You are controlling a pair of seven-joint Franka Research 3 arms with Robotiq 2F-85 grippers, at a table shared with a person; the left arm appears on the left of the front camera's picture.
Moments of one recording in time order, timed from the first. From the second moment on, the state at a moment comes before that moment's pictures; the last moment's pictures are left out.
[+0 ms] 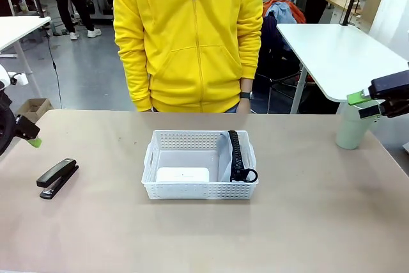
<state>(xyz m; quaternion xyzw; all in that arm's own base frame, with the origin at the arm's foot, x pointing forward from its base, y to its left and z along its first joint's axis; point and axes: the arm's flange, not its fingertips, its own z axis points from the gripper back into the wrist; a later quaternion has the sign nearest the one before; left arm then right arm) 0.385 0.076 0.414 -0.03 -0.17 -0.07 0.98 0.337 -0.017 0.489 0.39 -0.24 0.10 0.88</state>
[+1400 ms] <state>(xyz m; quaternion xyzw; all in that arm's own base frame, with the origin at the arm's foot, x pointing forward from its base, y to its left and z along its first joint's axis) 0.396 0.038 0.346 -0.04 -0.07 -0.15 0.99 0.337 -0.018 0.489 0.39 -0.24 0.10 0.88</state>
